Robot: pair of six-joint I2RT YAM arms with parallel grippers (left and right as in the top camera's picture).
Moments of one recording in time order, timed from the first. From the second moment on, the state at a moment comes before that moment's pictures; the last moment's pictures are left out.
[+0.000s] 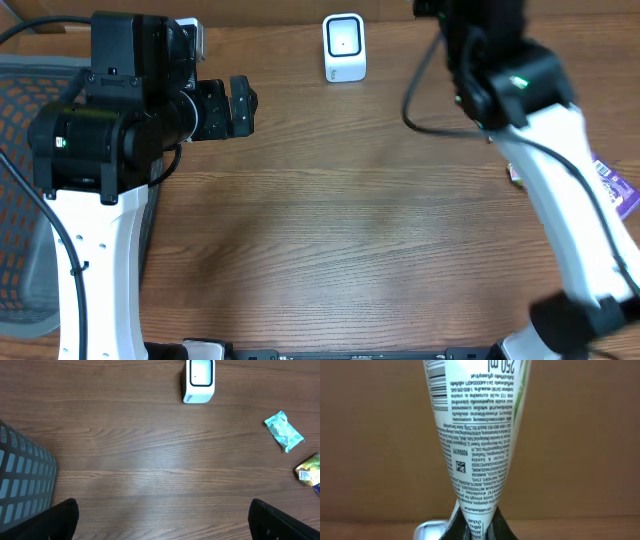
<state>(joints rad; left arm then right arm) -0.13 1.53 2.09 -1.45 0.07 -0.21 0.42 1.78 2.01 -0.45 0.50 0.09</state>
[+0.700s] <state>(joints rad) -0.13 1.53 2.09 -1.45 0.07 -0.21 0.45 2.31 1.99 0.05 0.78 -0.91</state>
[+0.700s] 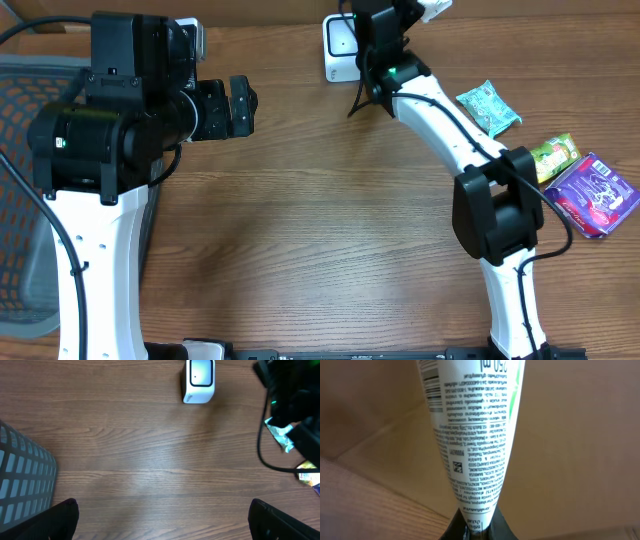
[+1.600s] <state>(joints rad) -0.13 1.53 2.09 -1.45 0.07 -0.21 0.48 2.40 1.99 0.06 0.60 -1.21</state>
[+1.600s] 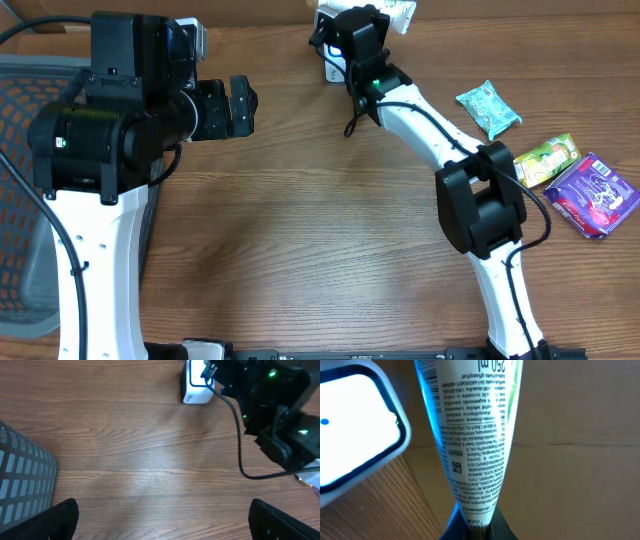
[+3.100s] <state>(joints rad) -0.13 1.53 2.09 -1.45 0.07 -0.21 0.47 2.57 1.99 0.37 0.81 -1.23</state>
